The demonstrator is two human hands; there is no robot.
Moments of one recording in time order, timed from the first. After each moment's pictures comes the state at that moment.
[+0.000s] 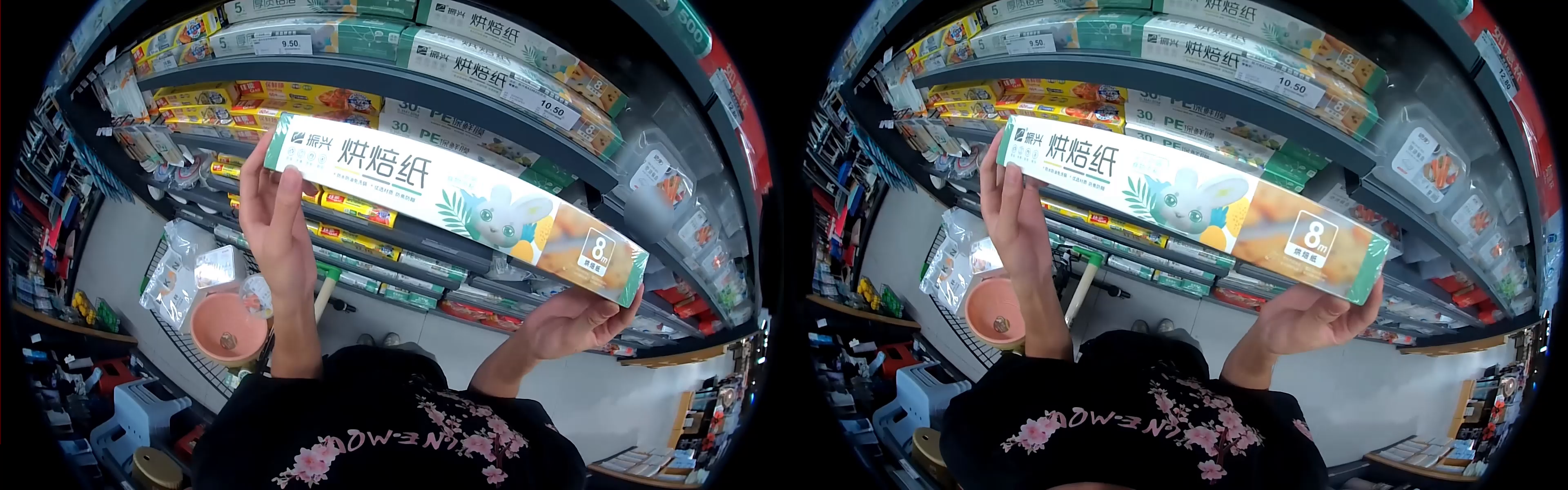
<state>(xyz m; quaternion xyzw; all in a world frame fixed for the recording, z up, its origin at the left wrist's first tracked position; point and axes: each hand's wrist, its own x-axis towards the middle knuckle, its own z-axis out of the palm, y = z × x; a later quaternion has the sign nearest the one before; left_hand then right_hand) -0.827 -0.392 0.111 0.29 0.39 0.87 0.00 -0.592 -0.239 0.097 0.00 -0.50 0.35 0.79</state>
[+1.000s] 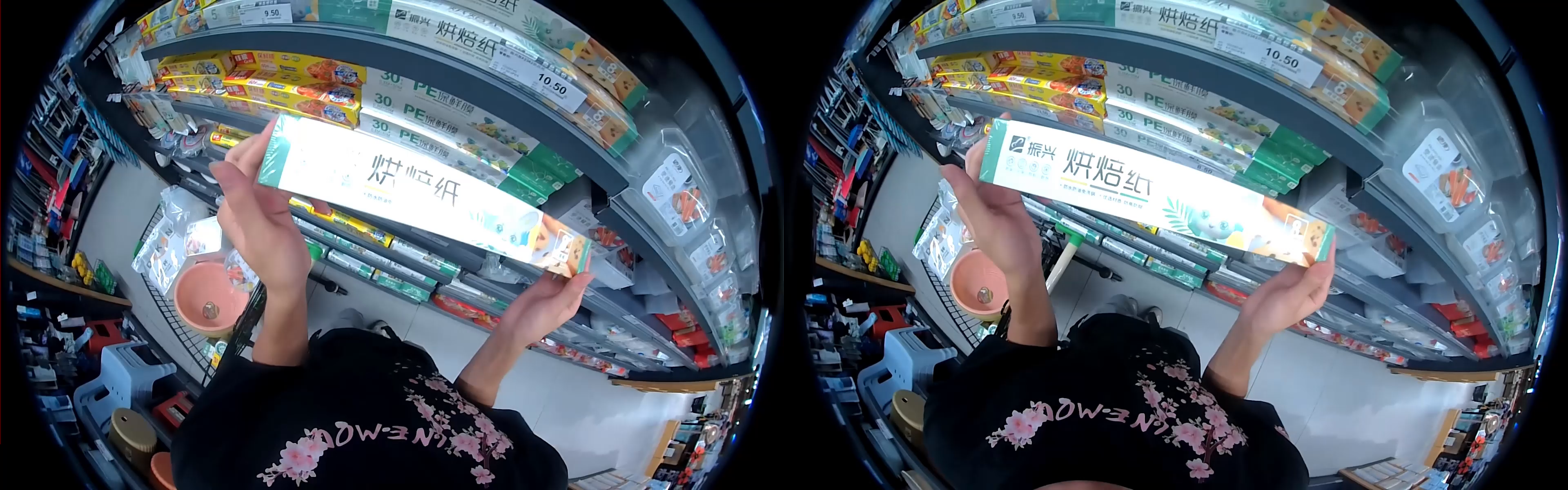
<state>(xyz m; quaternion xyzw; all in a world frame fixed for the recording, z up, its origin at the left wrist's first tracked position) -0.783 -0.360 0.098 0.30 0.47 0.82 -0.12 -0.577 -0.182 0.040 -0.19 -0.43 0.52 0.72</state>
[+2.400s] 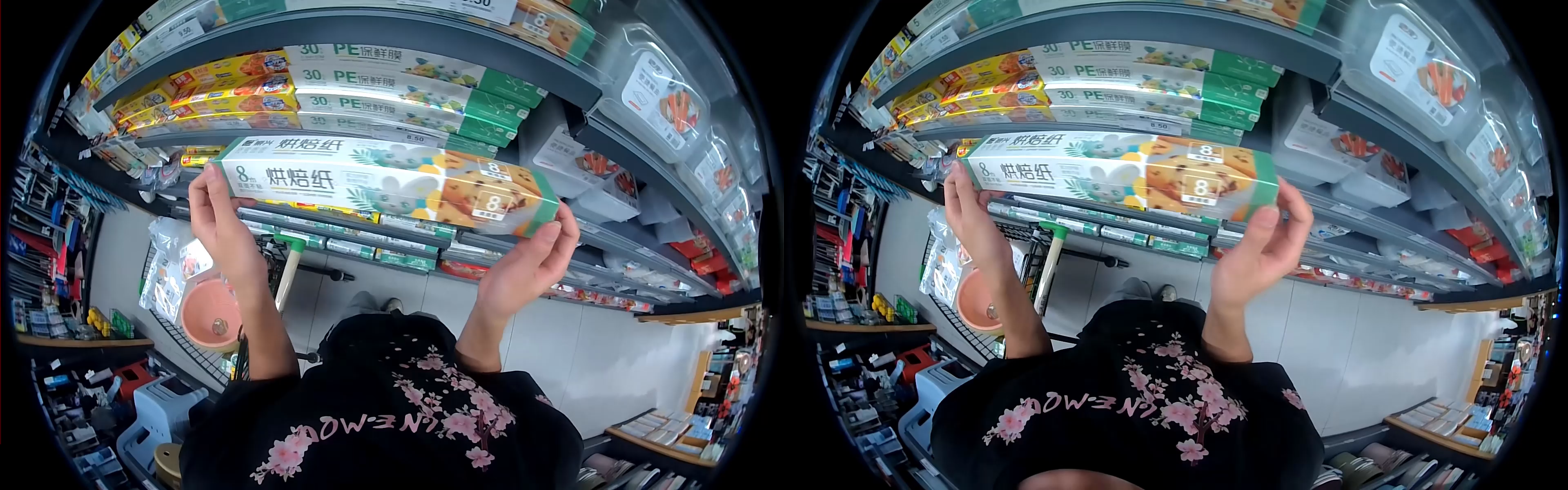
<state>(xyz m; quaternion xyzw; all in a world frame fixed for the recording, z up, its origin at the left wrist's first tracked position) -0.797 -0.361 0.050 0.19 0.60 0.77 -0.10 -0.571 -0.205 0.031 -0.25 -0.53 0.42 0.70</state>
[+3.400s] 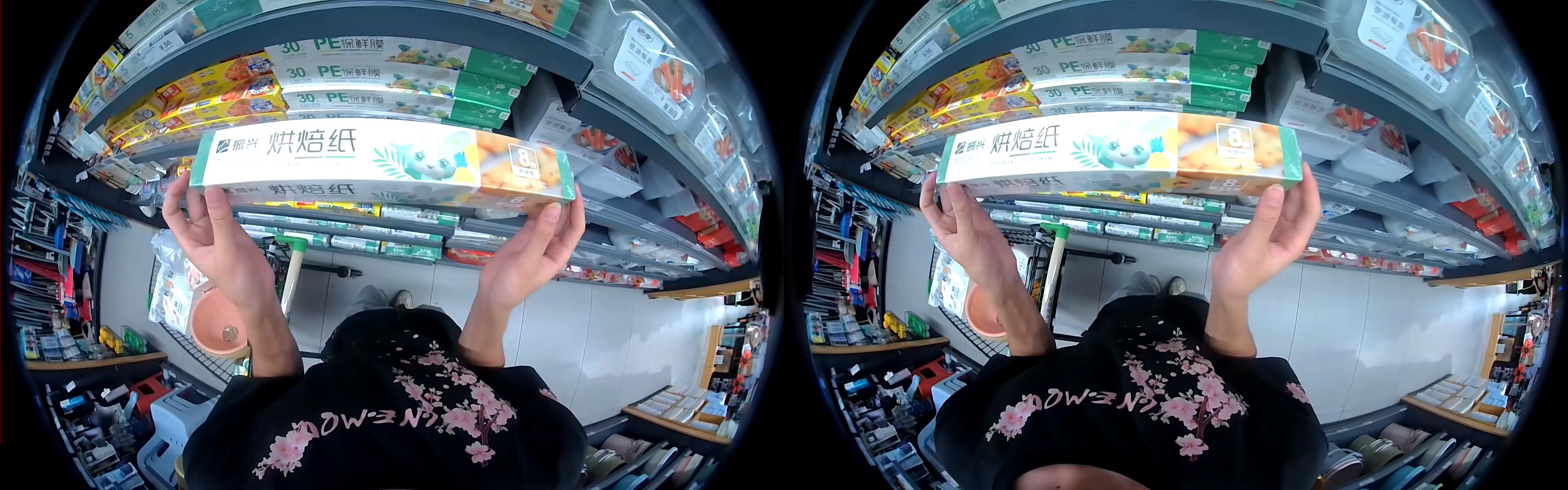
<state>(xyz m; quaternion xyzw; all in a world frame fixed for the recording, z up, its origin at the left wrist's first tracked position) -0.771 -0.362 0.061 0.28 0.48 0.82 -0.07 -0.572 -0.209 0.029 -0.21 -0.44 0.46 0.74</state>
